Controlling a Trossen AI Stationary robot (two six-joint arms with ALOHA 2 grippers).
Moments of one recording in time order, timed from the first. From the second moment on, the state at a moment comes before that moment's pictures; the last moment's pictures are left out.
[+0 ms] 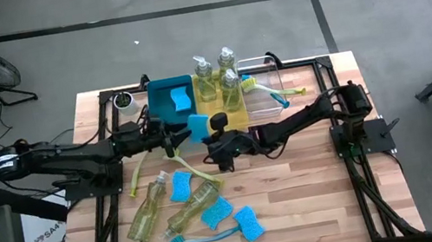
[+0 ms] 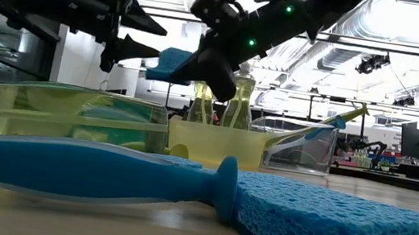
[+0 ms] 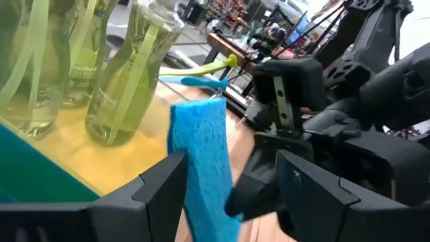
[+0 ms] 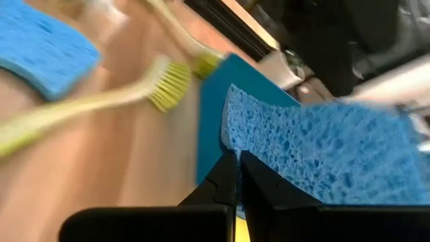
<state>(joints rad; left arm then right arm) 0.18 1.02 0.31 0.64 -0.06 -0.56 0.06 1.90 1.17 0.27 0.45 -0.59</state>
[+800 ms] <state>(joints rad) 0.18 1.02 0.31 0.64 -0.09 -0.57 0.08 1.90 1.17 0.37 0.37 -0.64</state>
